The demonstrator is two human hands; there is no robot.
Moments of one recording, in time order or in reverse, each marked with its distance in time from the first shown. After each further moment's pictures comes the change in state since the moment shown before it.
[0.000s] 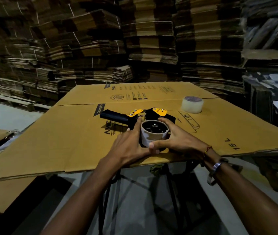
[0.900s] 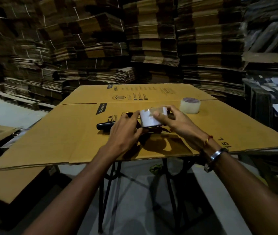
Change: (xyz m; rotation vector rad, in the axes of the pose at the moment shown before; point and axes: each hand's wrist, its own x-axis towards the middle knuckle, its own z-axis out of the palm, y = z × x) left_hand -0.003 0.018 -0.020 0.143 0.270 -0.010; right_hand -0.016 -0.030 -0.017 0.297 0.171 -0.027
